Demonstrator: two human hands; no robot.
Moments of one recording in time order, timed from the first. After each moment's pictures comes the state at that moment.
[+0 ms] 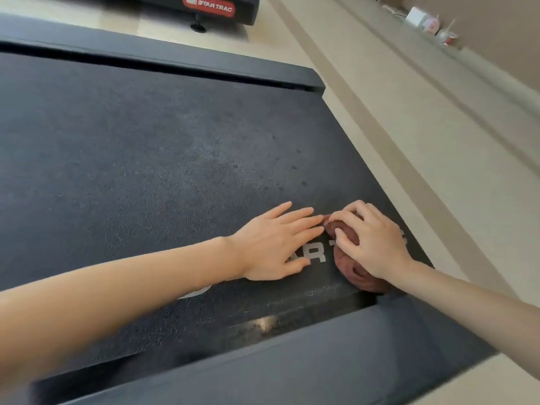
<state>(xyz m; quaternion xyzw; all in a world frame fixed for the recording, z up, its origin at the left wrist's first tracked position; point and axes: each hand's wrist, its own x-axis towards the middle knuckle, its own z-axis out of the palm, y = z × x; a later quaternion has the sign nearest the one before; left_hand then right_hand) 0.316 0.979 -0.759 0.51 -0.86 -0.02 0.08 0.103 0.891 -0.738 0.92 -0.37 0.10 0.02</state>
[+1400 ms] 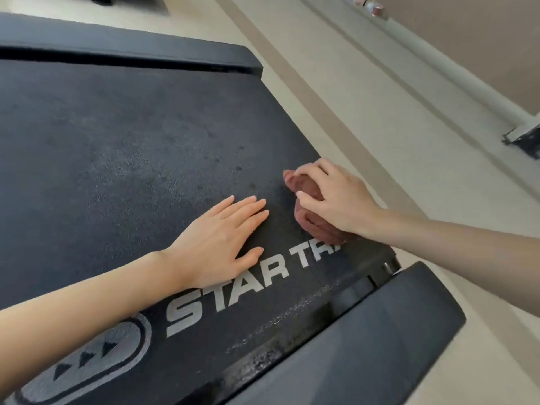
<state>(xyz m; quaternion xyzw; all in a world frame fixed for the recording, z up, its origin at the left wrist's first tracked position) 0.331 0.939 -0.780 0.52 -0.84 -0.03 0.15 0.120 0.830 -0.708 0.89 -0.45 0.02 0.00</state>
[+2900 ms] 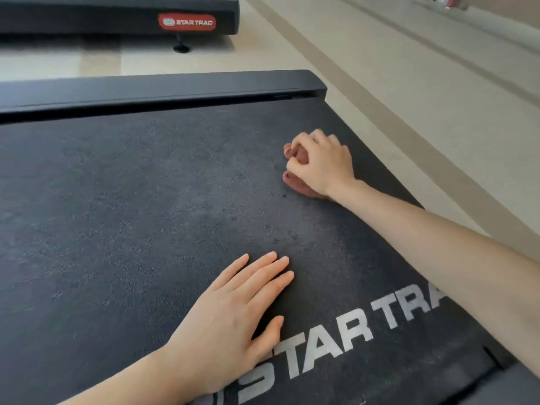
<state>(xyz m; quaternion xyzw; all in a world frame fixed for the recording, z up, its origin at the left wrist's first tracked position) 0.373 0.998 -0.778 0.58 -0.79 -0.05 0.19 0.271 0.727 -0.751 0.88 -0.45 0.15 -0.02</state>
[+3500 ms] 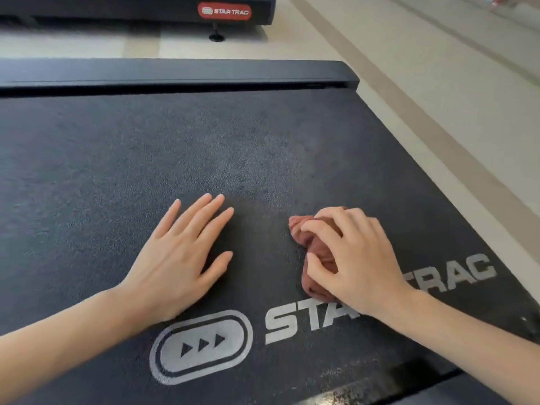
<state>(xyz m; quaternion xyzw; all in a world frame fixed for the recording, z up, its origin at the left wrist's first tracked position) 0.447 1.036 -0.766 0.71 -0.70 0.02 0.09 0.206 0.910 -0.752 0.93 -0.31 0.19 -0.01</state>
